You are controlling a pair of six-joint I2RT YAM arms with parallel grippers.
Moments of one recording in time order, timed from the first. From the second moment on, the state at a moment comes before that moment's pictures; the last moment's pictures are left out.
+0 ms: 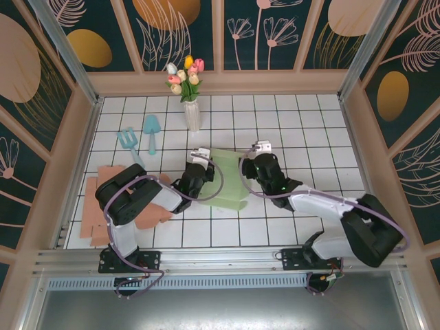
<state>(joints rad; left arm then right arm) -0.79 1.87 0.62 0.93 -0.47 -0.18 0.72 1.27 0.57 0.24 0.34 0.35</state>
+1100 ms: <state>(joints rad) -0.85 2.08 1.82 -0.93 -0.61 0.47 0.58 0.29 0.33 0.08 0.46 0.37</state>
